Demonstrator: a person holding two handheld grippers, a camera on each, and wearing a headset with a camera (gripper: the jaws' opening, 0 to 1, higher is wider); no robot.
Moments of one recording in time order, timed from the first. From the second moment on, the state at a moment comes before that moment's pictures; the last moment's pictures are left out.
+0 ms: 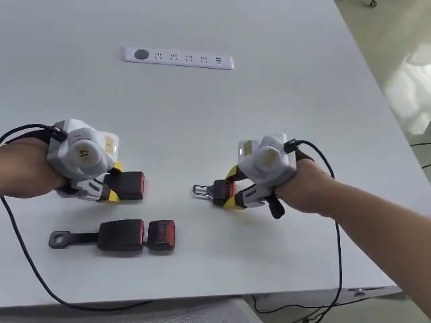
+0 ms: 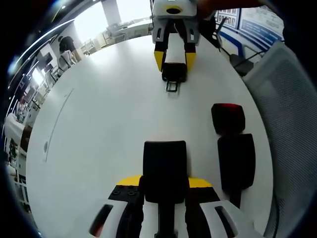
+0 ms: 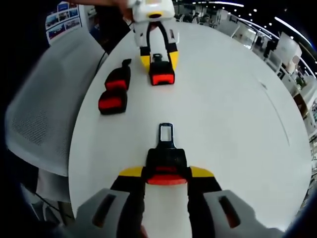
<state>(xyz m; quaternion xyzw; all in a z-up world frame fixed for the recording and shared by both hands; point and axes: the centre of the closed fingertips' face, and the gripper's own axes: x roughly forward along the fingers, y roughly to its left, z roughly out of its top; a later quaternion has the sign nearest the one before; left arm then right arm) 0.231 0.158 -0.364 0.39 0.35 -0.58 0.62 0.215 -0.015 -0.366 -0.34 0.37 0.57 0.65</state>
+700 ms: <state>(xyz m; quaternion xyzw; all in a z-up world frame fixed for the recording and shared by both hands) 0.227 0.160 -0.360 0.39 0.35 -0.58 0.63 0.227 0.070 -0.366 -0.34 0.34 0.59 0.65</state>
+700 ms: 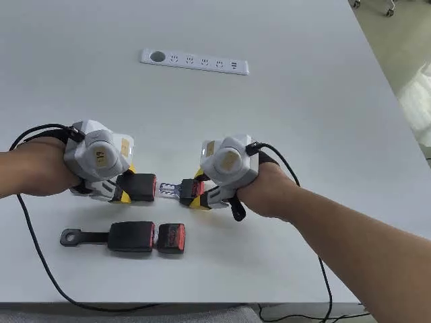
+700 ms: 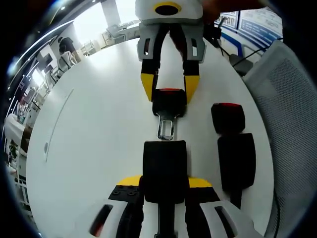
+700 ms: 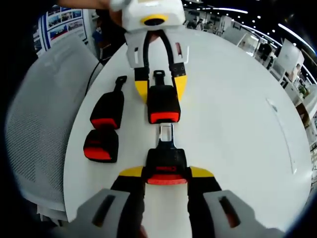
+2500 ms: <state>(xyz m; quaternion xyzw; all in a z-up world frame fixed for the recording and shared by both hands) 0.227 0.158 -0.360 0.38 0.33 -0.60 0.62 0.228 0.106 -0.363 -0.32 0.32 0.61 0.65</state>
